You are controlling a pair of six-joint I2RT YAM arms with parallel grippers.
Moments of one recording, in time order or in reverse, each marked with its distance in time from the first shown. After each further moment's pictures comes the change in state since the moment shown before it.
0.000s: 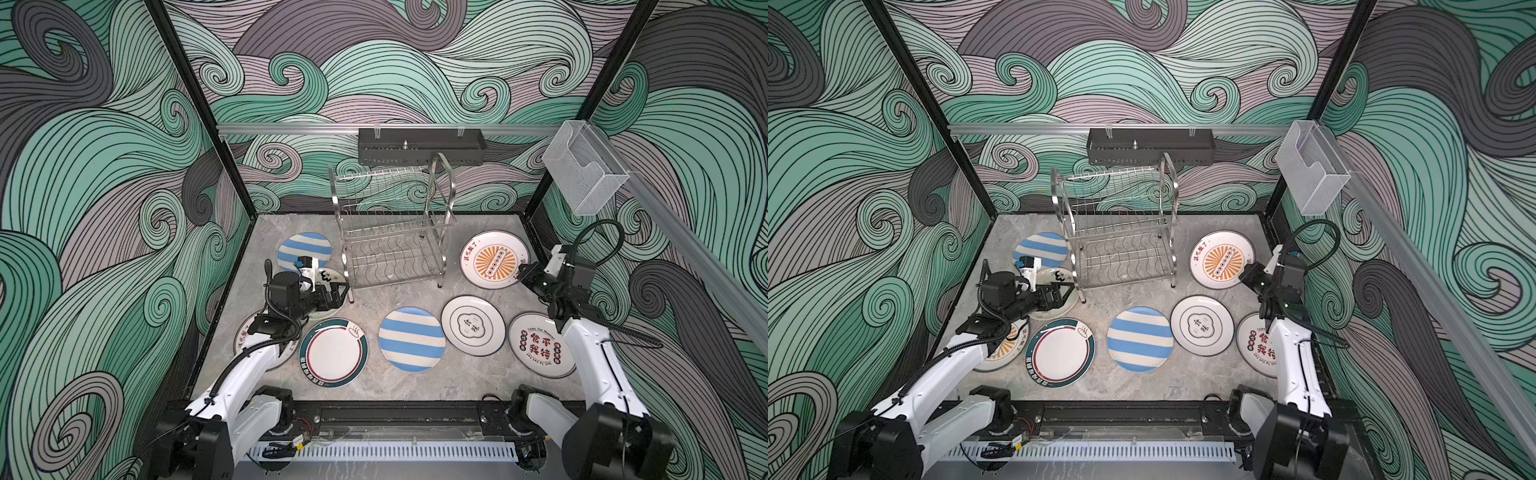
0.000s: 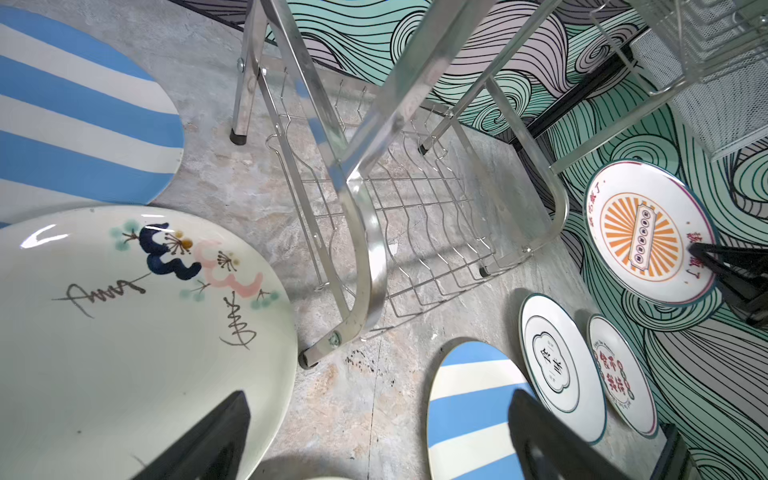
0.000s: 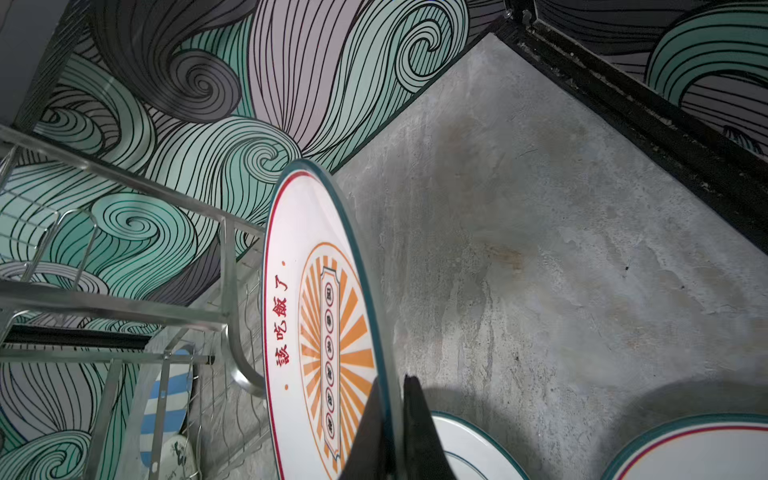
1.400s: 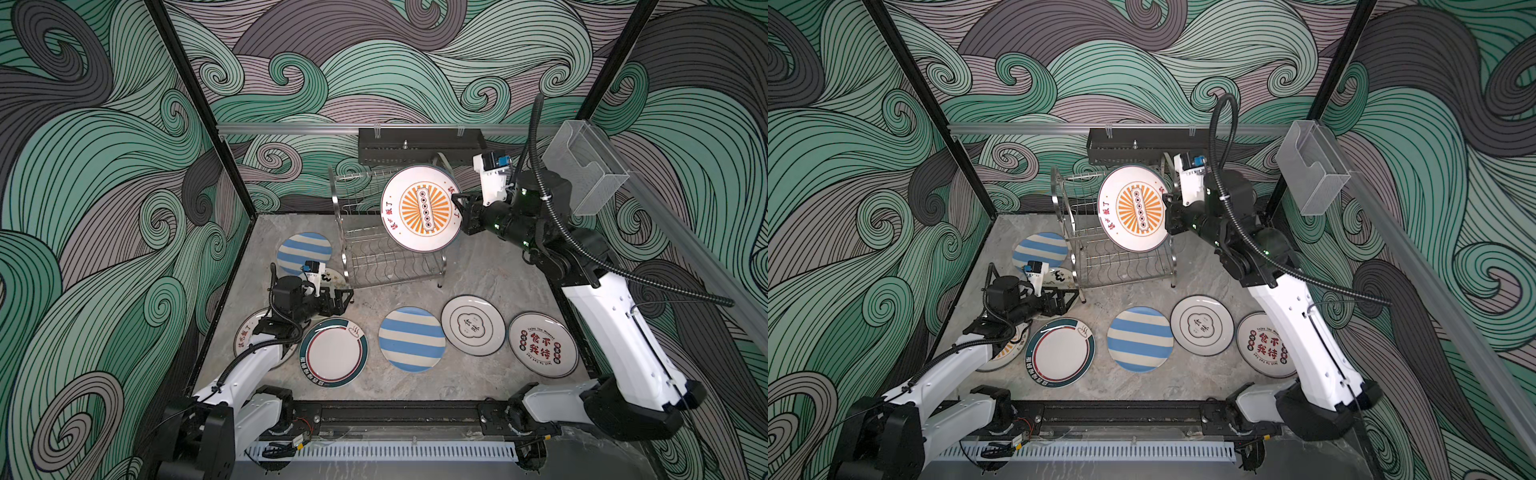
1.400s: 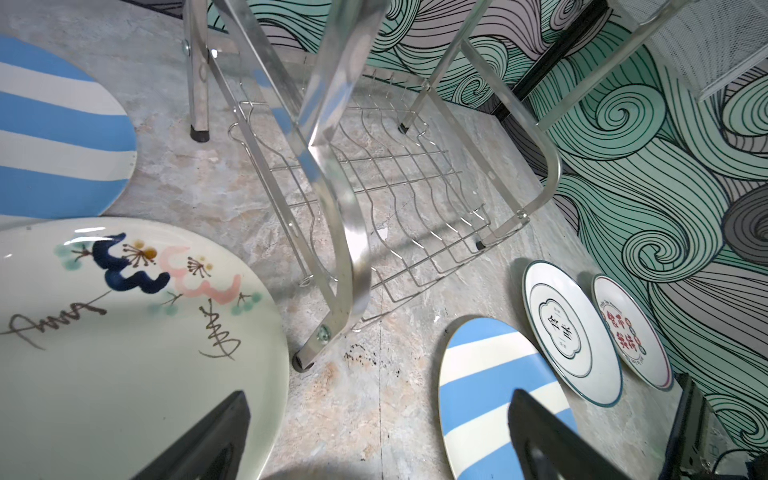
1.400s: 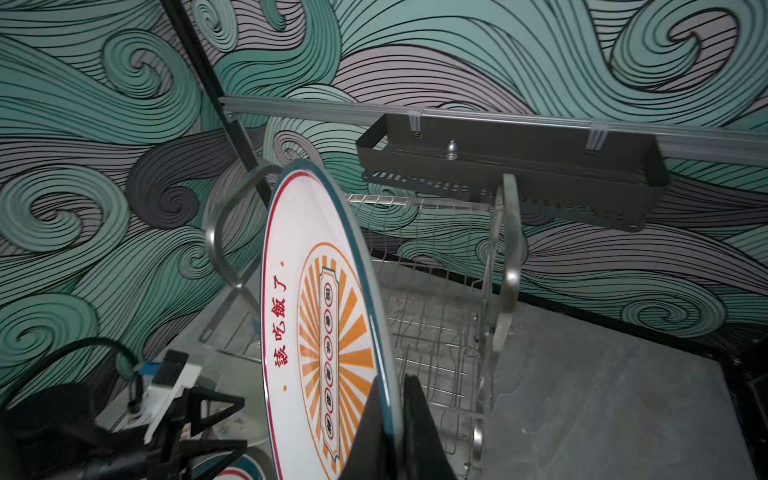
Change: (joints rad) left arm -0.010 0.047 -0.076 0.137 0.075 0.101; right arm 0.807 0.438 1.207 -0.503 0.460 -0.375
